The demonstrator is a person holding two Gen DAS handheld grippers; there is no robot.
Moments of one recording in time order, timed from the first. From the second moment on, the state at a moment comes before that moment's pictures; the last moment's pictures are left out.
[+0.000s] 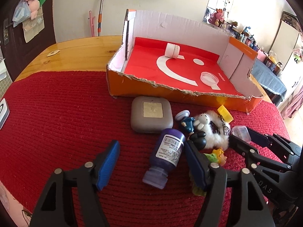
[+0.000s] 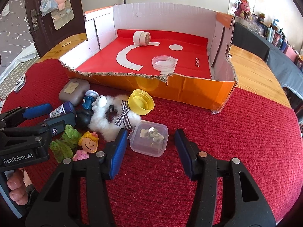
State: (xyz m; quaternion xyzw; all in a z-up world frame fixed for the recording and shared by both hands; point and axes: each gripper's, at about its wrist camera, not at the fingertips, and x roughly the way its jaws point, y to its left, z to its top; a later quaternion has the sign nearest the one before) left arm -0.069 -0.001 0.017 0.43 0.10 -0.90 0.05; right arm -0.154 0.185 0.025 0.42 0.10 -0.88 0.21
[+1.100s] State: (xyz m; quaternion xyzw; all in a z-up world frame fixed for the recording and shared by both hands) left arm -0.060 -0.002 0.053 0.38 0.08 -0.92 -0.01; right arm -0.135 0.184 0.072 0.38 0.09 -0.89 0.24
